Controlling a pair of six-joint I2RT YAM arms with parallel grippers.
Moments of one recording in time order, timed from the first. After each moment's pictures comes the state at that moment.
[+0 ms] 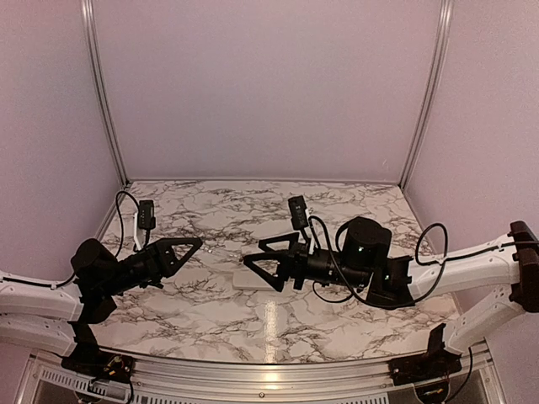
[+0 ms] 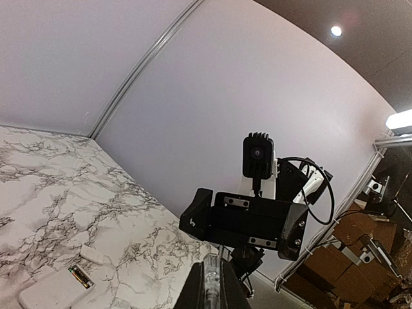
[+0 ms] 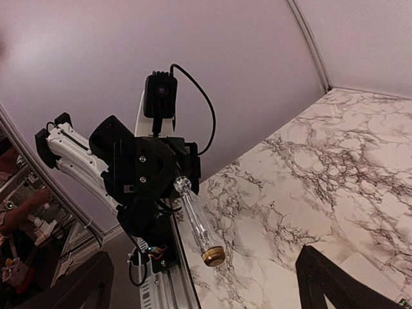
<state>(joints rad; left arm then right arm) -0.82 1.04 0.23 1.11 0.37 -0.80 1.13 1.37 0.70 0.65 -0.16 0.53</state>
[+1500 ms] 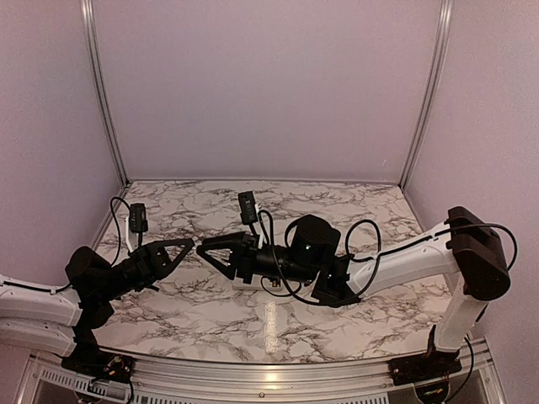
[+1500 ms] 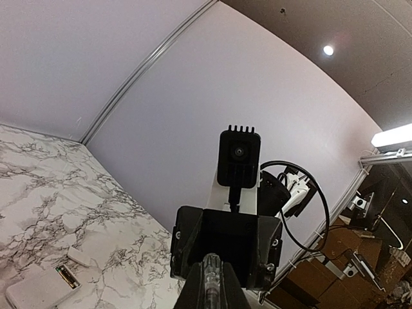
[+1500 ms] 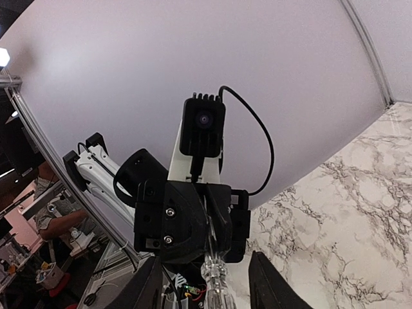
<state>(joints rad) -0.82 1.02 0.16 1.23 0.35 -0.90 1.17 1.77 0.99 0.95 -0.28 0.64</state>
